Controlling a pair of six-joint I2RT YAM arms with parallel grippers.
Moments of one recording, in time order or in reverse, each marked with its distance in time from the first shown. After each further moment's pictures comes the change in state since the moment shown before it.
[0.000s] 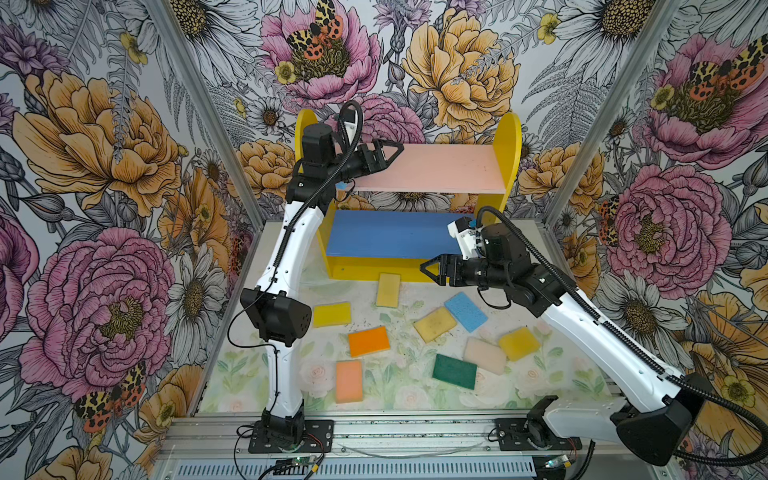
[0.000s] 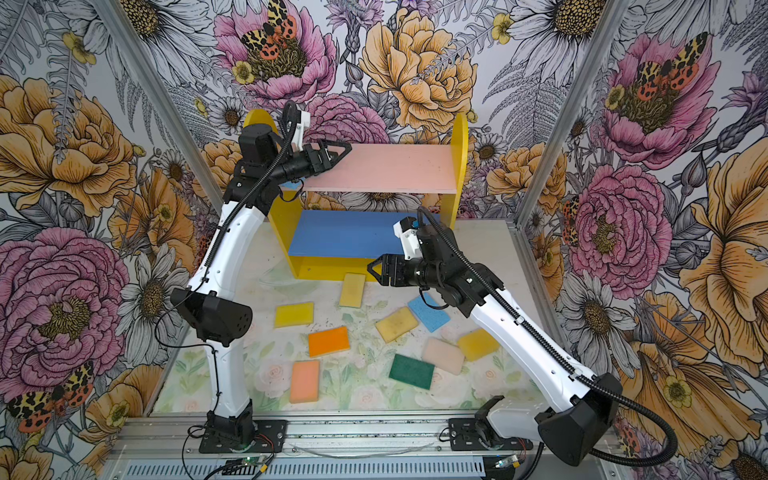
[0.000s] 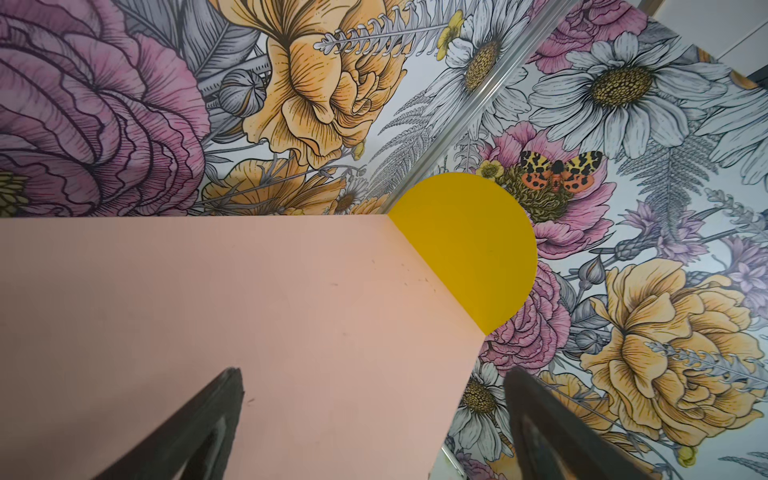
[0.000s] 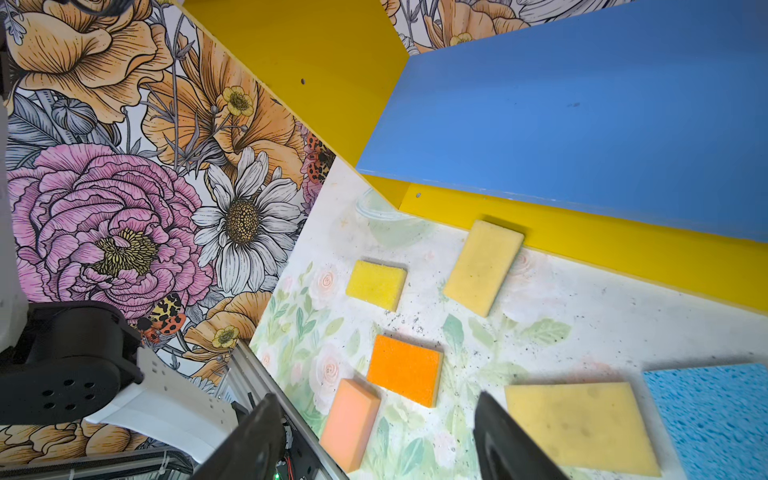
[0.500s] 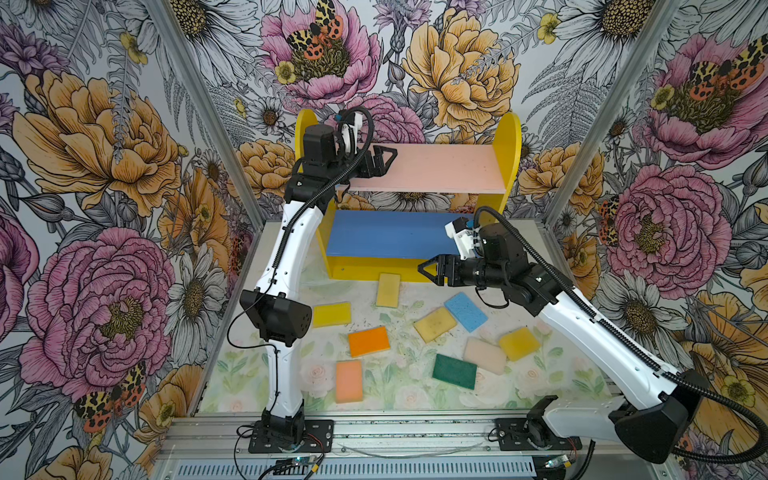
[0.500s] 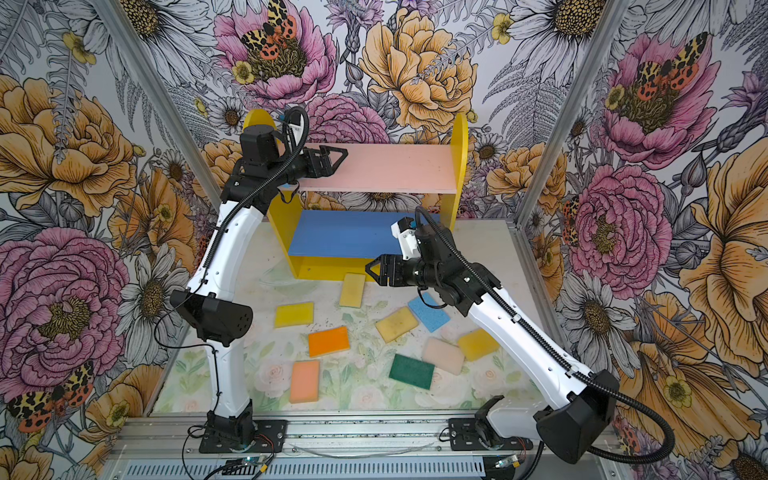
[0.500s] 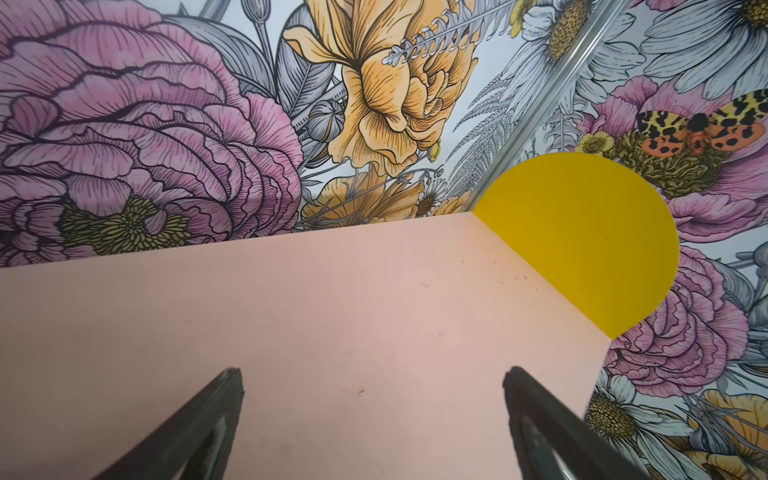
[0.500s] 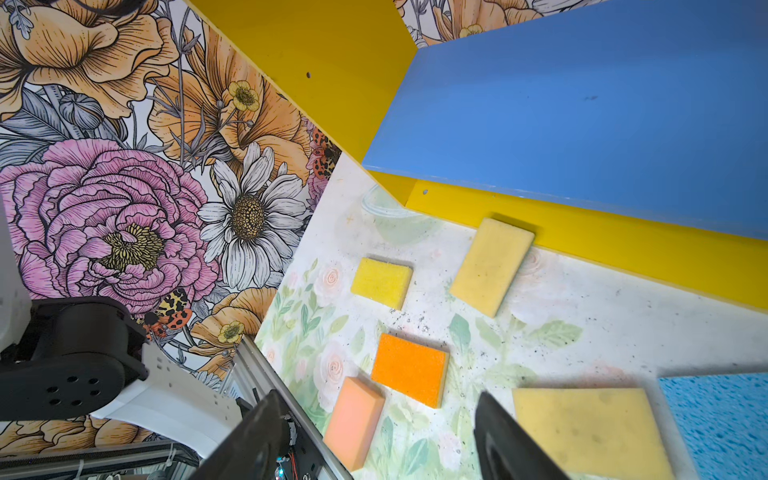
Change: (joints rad) left arm 0.008 0.003 0.037 -0.126 -0.208 0.252; right arm -0.003 0.012 -0.010 0.018 -0.024 0.000
